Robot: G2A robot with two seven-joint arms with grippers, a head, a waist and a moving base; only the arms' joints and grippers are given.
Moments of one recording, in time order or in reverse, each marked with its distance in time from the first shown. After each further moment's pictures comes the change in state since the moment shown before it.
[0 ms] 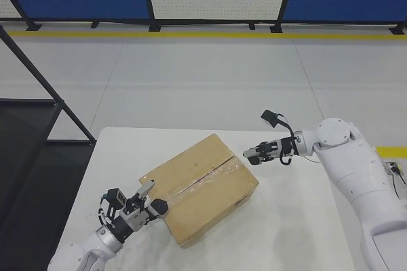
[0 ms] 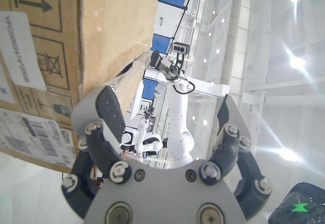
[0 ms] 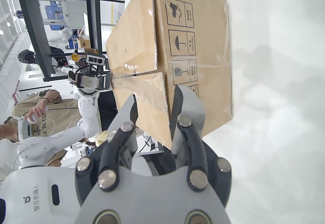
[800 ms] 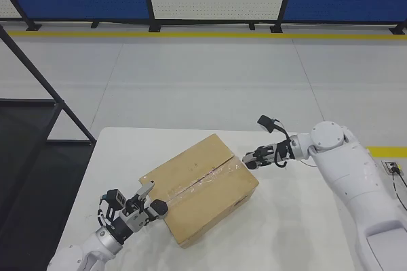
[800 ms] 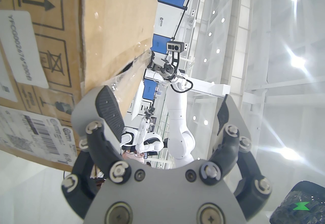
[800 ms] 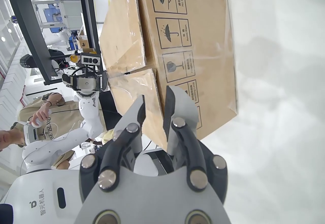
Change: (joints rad) left arm 0.011 0.006 0.000 -0.007 0.000 -0.011 0.002; right arm -0.003 -0.025 -0.019 0.041 -0.006 0.034 -0.007
